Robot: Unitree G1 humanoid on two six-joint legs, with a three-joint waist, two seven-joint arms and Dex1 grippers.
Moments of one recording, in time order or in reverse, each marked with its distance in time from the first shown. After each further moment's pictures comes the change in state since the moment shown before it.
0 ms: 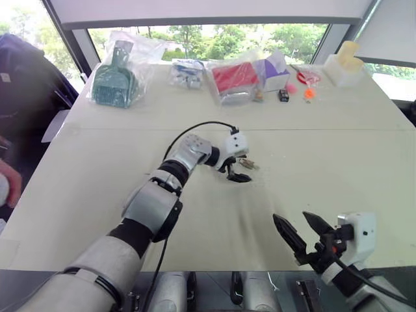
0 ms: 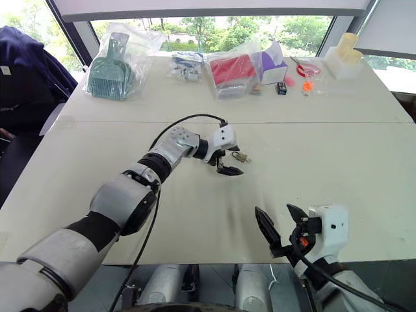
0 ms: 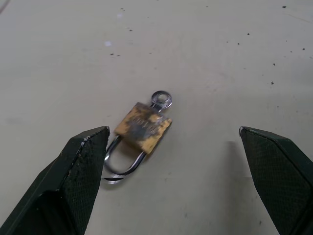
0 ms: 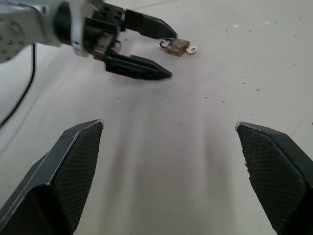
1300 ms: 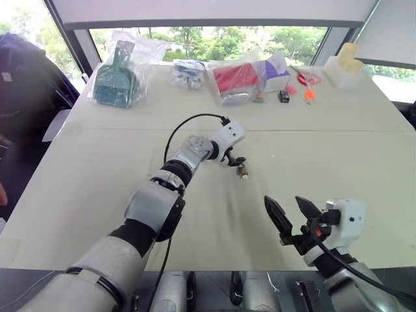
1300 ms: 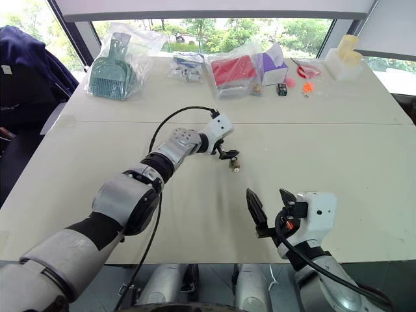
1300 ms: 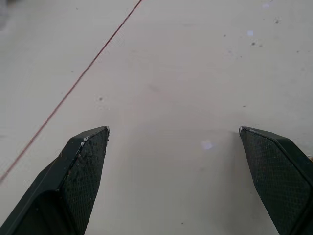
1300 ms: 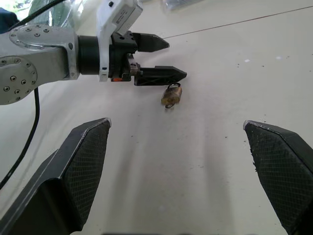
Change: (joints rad) left arm -0.007 0.013 0.052 -0.007 0.143 0.011 0.388; right arm -0.243 0.038 0.132 0.000 -0.019 0.058 -0.207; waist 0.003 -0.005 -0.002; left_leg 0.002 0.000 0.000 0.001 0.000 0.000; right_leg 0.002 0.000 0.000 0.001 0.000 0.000
